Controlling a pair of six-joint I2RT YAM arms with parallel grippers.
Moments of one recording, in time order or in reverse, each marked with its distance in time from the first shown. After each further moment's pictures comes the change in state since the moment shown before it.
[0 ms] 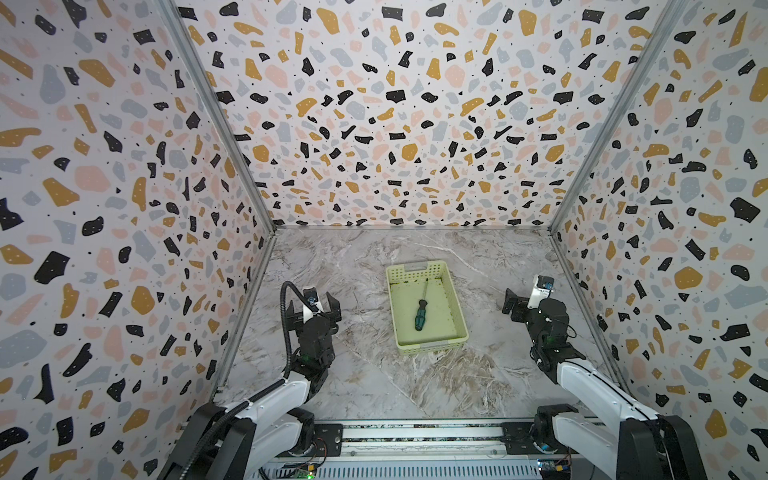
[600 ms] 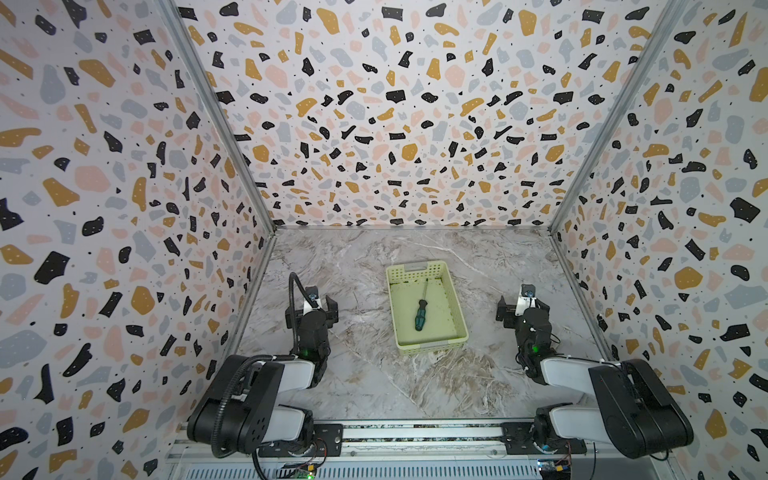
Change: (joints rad) left arm 0.155 0.301 0.024 0.180 0.198 0.032; right arm 0.088 0.303 -0.108 0.454 0.195 -0.187
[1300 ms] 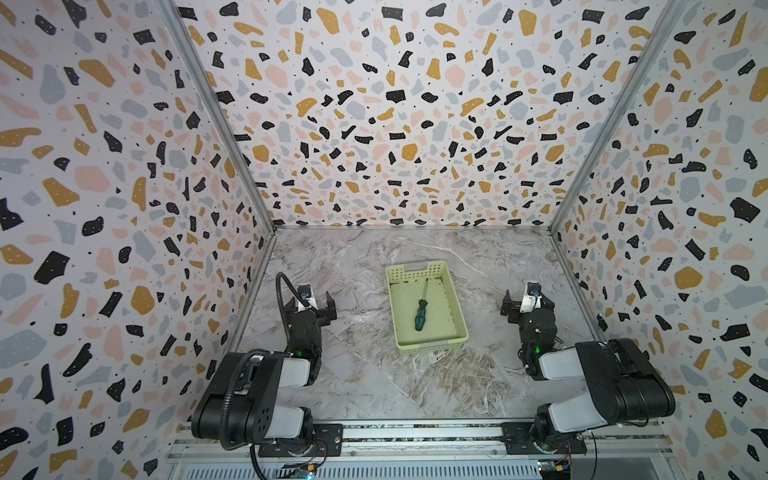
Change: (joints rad) left arm 0.095 0.032 -0.010 0.091 0.208 -0.046; right arm -0.093 0.148 -0.023 0.274 -0.109 -0.020
